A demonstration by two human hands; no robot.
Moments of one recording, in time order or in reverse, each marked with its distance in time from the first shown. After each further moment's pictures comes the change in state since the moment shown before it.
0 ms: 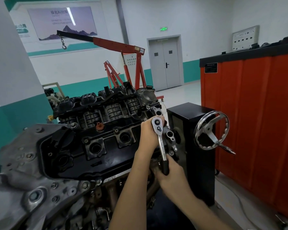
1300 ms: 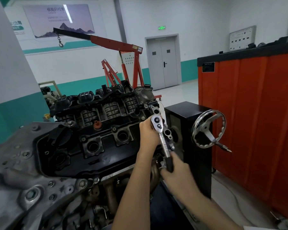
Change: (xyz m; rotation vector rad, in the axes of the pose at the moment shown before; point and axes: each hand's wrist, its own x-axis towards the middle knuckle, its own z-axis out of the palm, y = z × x) left_hand -0.007 -0.003 0.006 -0.014 0.093 0.034; right_hand 0.000 0.004 -0.016 -0.109 0.025 0.003
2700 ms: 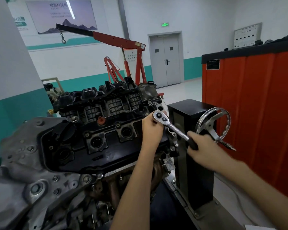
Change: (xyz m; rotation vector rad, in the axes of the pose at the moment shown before) left_hand -0.004 0.010 -0.006 -0.153 -0.015 -0.108; right_hand 0.039 -0.007 -0.081 -0.513 -0.122 -0.137
